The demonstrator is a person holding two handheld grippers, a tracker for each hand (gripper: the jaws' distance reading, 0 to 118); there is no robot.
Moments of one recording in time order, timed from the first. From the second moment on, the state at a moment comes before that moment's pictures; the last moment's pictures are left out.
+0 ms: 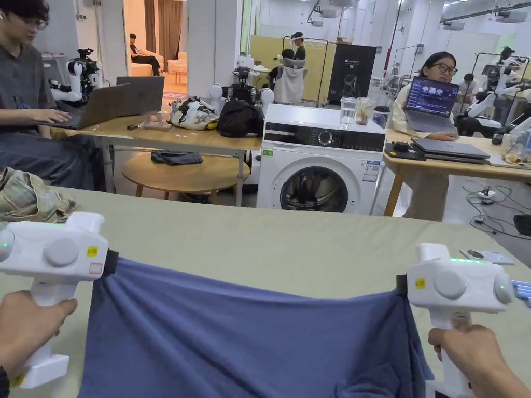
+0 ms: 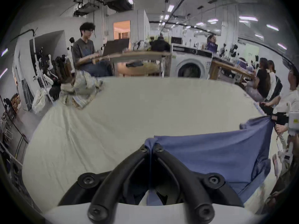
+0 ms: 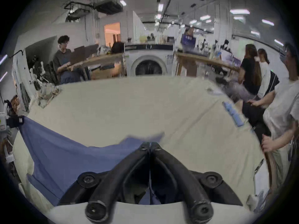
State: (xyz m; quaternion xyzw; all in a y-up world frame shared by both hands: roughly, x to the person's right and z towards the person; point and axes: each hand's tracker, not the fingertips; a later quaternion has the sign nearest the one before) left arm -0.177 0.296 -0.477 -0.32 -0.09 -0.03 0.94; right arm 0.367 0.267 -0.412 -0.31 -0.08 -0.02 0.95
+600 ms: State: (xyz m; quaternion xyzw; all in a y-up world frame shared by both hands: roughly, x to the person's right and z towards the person) left arm -0.193 0.474 -0.438 -0.19 -0.08 -0.02 0.98; right arm 0.344 0.458 -0.354 -0.12 -0.11 0.00 0.99
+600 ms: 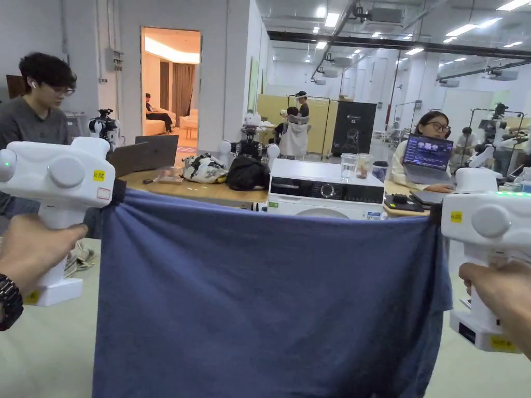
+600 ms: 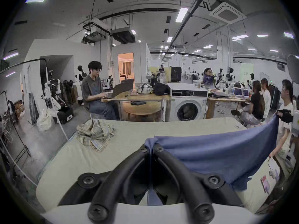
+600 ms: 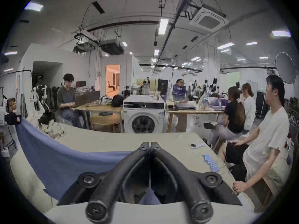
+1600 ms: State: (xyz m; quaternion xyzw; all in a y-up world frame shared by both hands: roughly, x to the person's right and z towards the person) left arm -0.180 0.560 -0.542 -0.13 -0.03 -0.03 0.99; right arm 0.337 0.547 -0.476 -0.03 -0.14 0.03 0.99
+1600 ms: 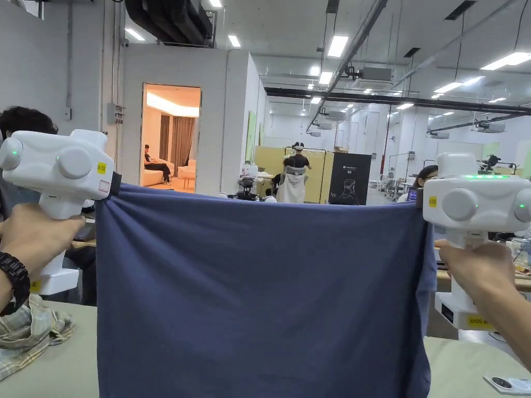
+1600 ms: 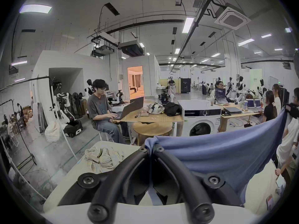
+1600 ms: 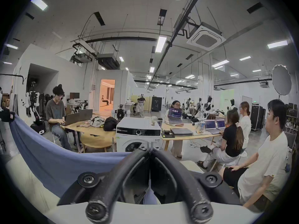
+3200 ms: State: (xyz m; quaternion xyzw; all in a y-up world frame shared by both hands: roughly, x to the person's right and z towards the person) left arm -0.235 0.230 -0.243 -0.33 -0.08 0.00 0.94; right arm 0.299 0.217 -0.185 -0.28 -0.09 0.03 0.95
